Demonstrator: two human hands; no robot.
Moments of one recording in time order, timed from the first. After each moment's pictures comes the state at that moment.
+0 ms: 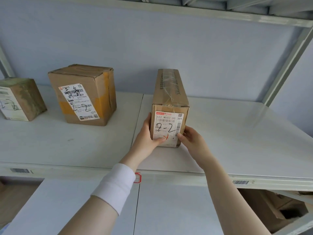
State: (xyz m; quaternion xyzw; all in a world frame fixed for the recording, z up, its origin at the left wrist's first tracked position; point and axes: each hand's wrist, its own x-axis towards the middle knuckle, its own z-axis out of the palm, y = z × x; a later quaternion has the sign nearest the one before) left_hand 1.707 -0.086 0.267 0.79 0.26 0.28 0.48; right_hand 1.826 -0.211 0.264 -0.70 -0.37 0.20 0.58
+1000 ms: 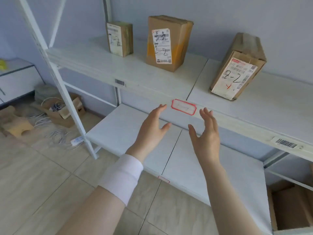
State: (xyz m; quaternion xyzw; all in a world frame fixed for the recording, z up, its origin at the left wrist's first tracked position) left_hand 1.494 -0.205 0.212 0.77 0.42 0.35 0.32; right_hand 1.635 -0.281 0.204 -0.71 -0.51 -0.03 0.48
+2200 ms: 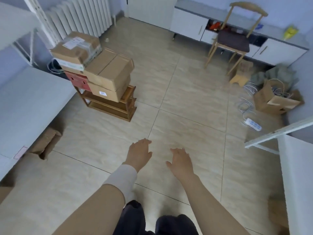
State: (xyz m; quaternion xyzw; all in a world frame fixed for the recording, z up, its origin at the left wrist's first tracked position) left_hand 0.982 -0.757 0.012 0.26 0.92 0.13 0.28; right_hand 1.075 -0.623 0.005 -0.26 -0.91 0.21 -0.24
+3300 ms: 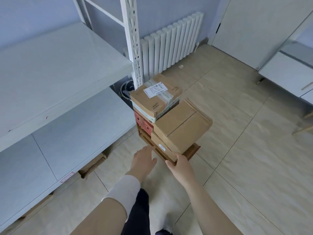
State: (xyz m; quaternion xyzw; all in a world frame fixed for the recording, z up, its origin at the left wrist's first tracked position) left_hand 0.543 -0.890 0.010 -0.02 0.94 0.25 0.23; right_hand 0.560 -0.739 0.006 -0.13 -0.89 0.35 -0.26
